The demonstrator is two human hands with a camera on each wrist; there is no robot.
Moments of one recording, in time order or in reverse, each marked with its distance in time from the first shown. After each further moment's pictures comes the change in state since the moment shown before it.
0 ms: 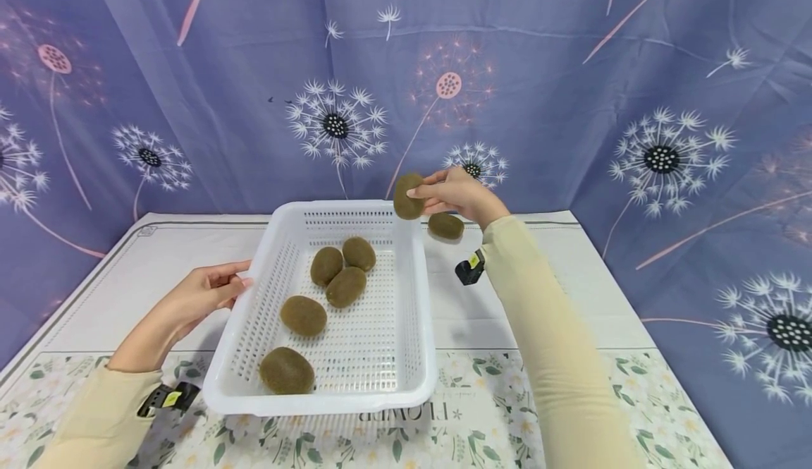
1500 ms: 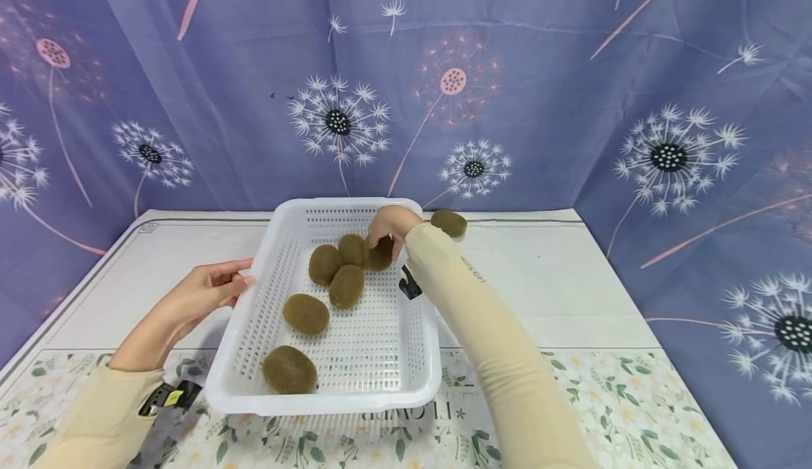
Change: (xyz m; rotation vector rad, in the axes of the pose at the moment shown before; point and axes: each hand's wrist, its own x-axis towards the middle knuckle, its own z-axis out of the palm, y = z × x) left_hand 0.002 -0.001 0.000 -0.002 0.003 0.010; right_hand 0.043 0.020 0.107 -0.580 -0.214 0.370
